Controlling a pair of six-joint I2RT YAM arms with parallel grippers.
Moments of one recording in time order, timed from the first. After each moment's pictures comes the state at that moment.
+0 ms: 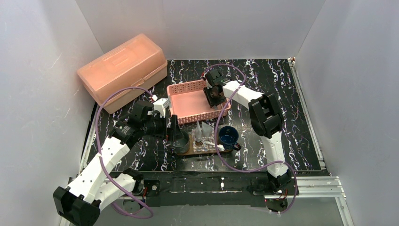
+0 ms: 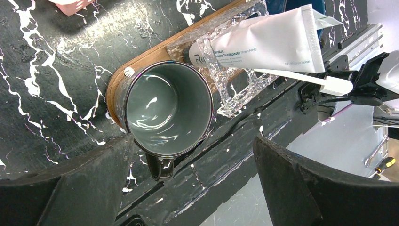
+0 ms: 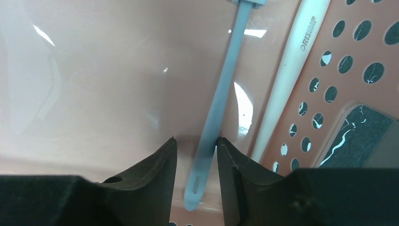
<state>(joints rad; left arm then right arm) -0.47 0.92 0.88 -0.77 0.38 -0.34 0.59 2.20 1.74 -0.63 0.04 0.13</state>
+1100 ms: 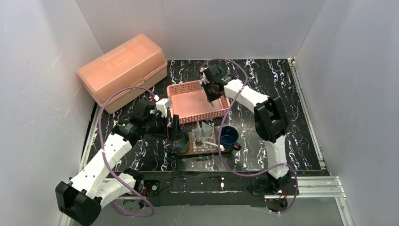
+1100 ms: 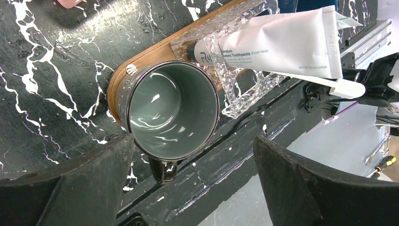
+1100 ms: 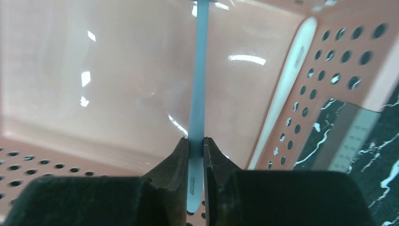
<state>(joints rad) -0.47 0.96 0.88 -0.77 0.38 -0.34 0.62 2.12 1.74 -0.62 0.04 0.10</state>
